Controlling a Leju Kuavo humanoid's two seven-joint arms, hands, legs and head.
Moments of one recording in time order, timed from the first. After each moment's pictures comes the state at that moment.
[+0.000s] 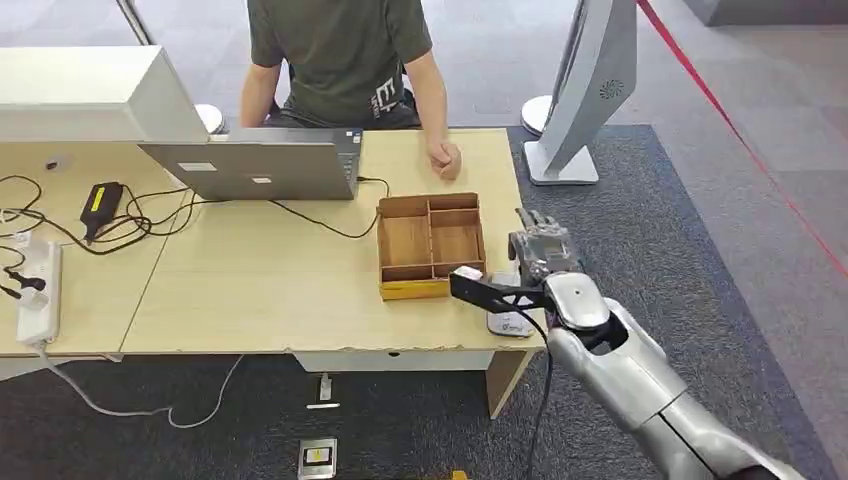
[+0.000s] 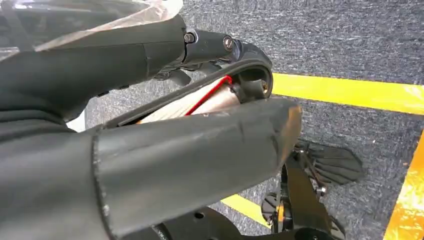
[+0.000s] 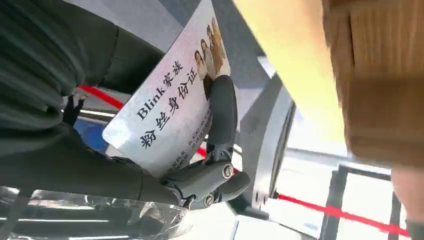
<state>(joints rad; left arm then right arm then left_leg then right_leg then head) -0.11 0.11 -1.06 -0.19 1.13 0.17 -0.03 -0.55 -0.32 0.62 -1.29 1.09 0.17 0.51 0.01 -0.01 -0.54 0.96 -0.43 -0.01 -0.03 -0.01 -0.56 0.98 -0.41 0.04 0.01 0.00</state>
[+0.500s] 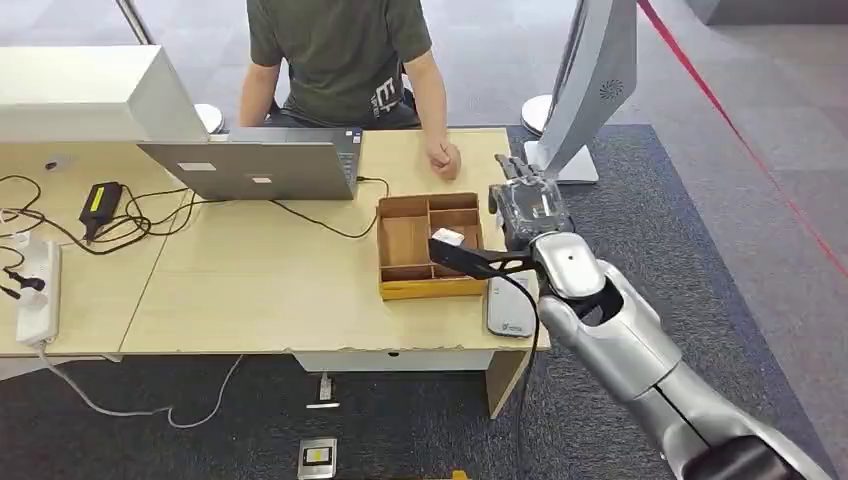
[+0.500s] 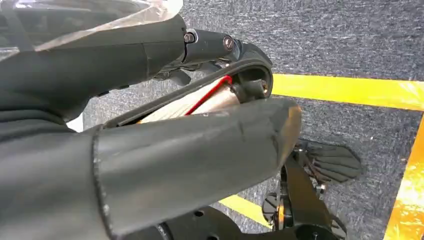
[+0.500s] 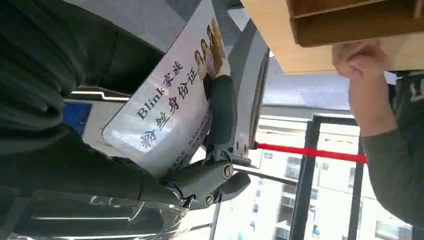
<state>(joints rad) -0.11 0.11 -1.06 -0.19 1.11 0.16 -0.03 -0.66 -0.29 0.65 -1.35 1.11 0.16 0.48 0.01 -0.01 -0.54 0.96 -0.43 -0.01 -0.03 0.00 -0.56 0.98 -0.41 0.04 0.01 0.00</state>
